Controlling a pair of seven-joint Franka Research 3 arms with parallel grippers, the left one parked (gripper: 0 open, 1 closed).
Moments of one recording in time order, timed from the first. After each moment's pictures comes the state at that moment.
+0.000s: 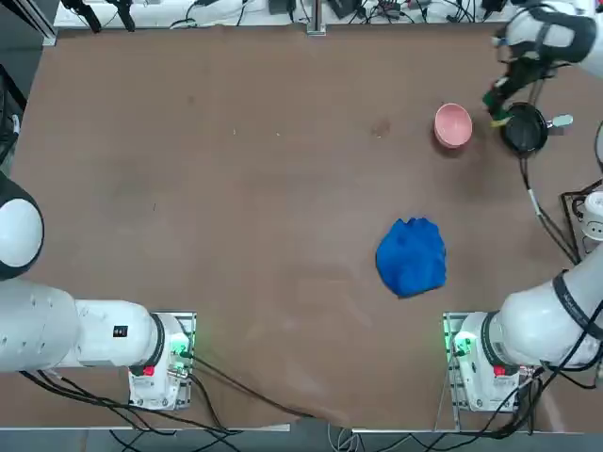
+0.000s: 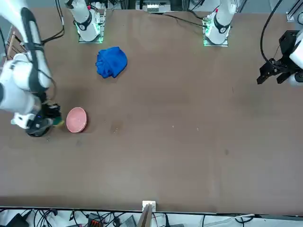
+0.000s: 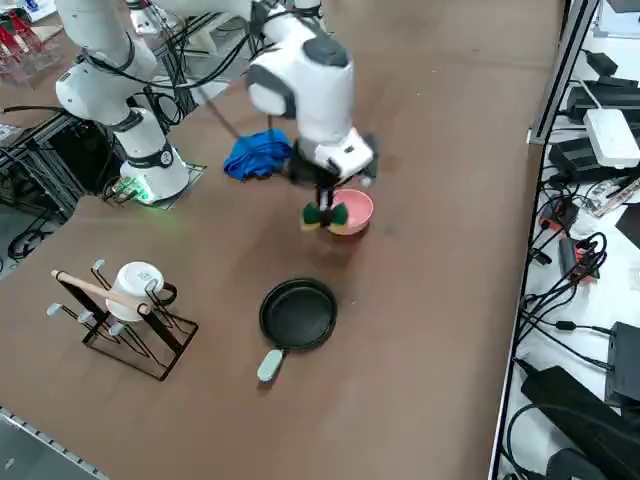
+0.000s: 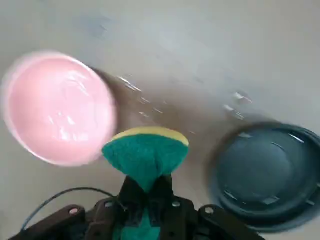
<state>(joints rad) -0.19 0.36 -0.04 -1.88 0.01 2.13 -0.61</state>
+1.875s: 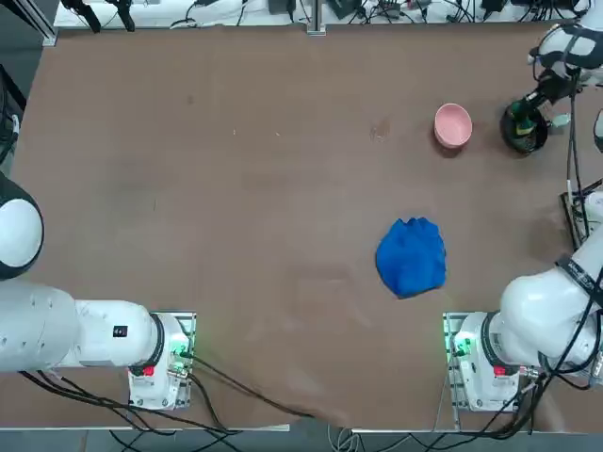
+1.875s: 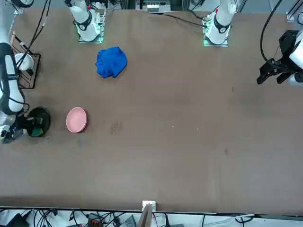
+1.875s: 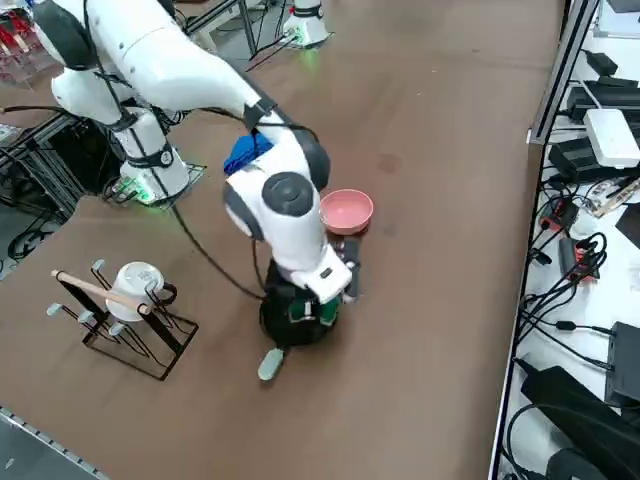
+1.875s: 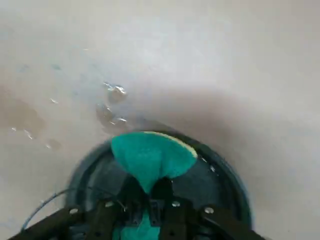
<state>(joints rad) -0.44 0.71 0.05 -1.58 0.01 2.17 -0.80</state>
